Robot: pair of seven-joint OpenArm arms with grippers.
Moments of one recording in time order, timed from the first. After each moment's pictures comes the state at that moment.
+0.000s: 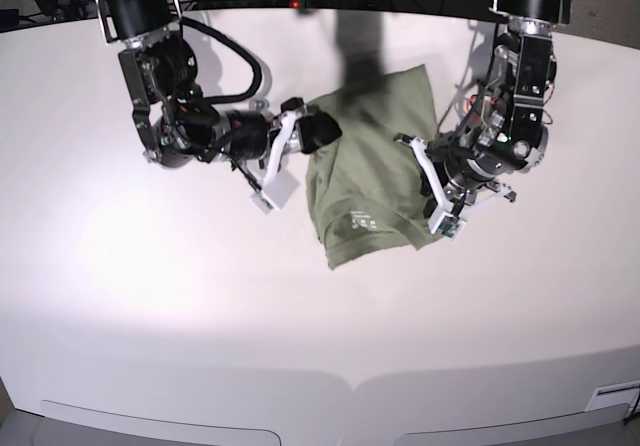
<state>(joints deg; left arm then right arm) -0.7 -5.4 5.0 83.2 -3.6 -22.0 42.3 -0.1 13.5 -12.6 75.6 48.2 35.7 -65.4</state>
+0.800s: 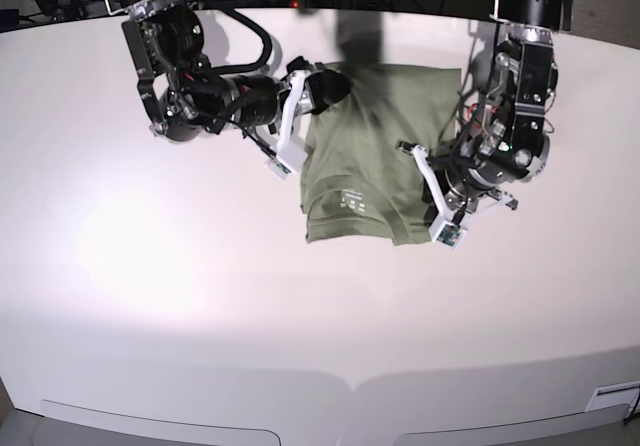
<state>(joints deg) -2.6 -5.4 5.0 83.1 -3.6 -22.0 44.1 -3.8 13.2 -13.0 86.5 48.7 34.8 -71.4</state>
